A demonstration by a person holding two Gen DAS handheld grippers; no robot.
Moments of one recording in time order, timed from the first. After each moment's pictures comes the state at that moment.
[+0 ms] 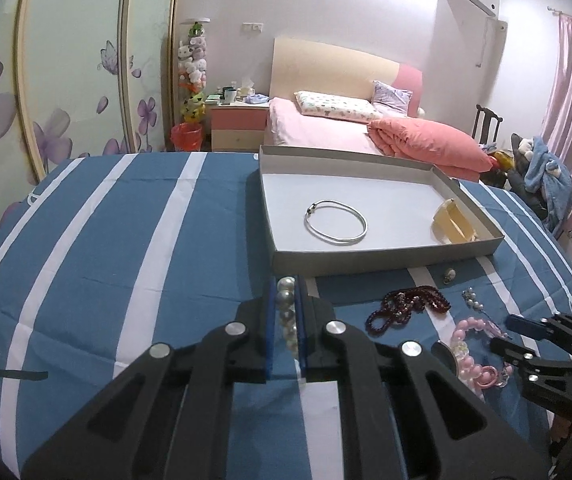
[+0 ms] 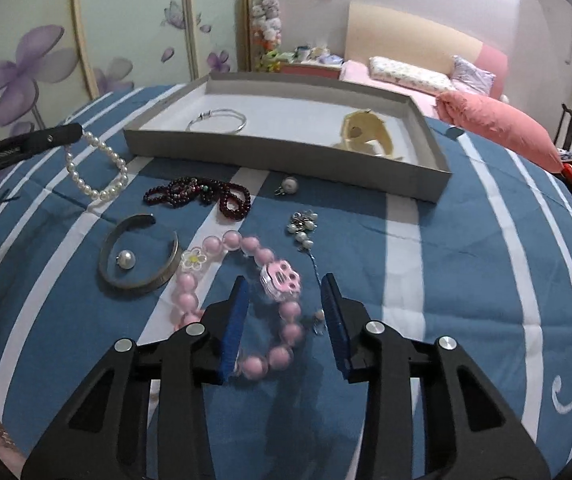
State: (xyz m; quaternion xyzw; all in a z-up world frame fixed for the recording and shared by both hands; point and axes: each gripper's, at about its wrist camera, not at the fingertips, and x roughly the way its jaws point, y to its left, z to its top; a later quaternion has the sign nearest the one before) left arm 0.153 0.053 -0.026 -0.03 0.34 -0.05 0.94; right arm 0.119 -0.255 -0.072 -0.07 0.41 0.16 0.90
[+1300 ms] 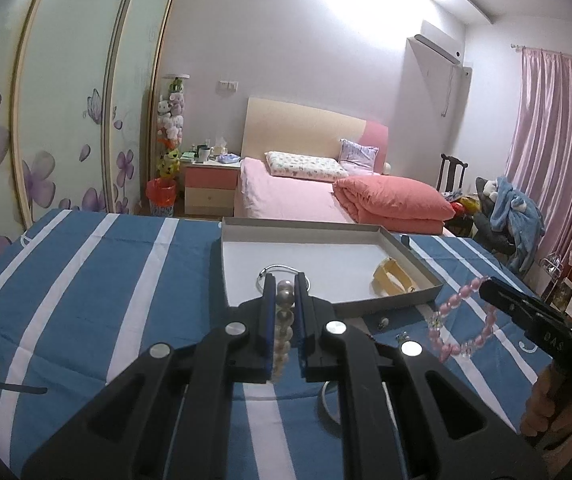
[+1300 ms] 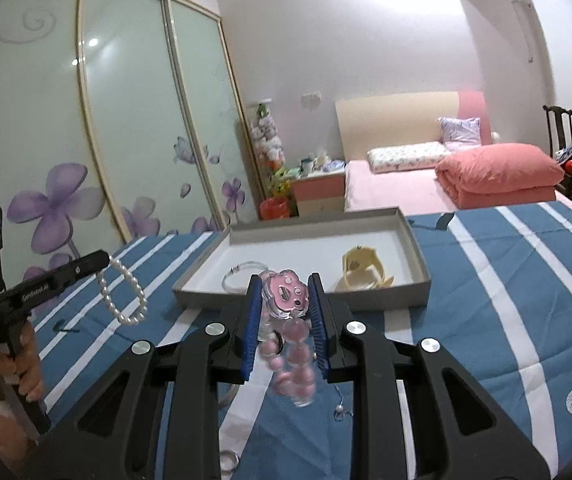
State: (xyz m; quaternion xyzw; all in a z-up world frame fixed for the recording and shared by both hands) left arm 0.109 0.036 0.018 -0.05 0.22 -0.10 0.97; right arm 0.089 -0.291 0.000 0.09 0.20 0.18 0.96
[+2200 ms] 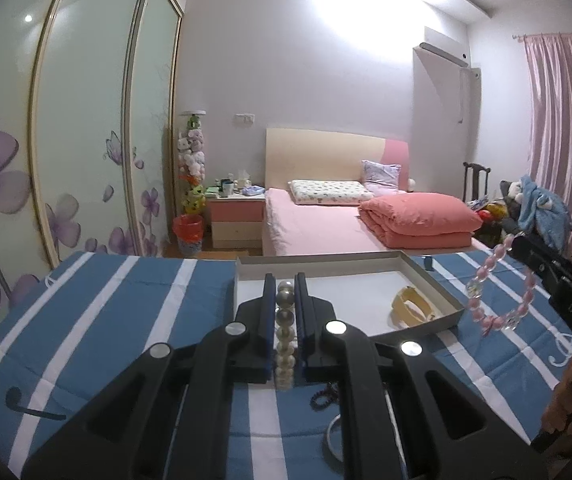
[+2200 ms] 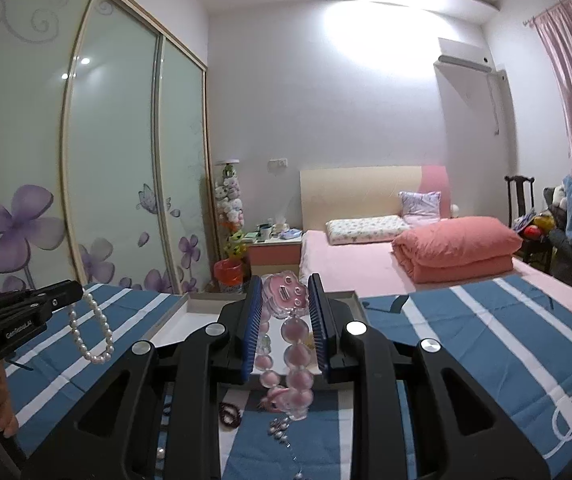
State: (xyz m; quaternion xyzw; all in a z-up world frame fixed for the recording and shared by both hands) left arm 0.111 0.000 0.036 0.00 0.17 -0.04 0.98; right arm 0.090 -0.286 0.026 0.04 0.08 0.09 0.99
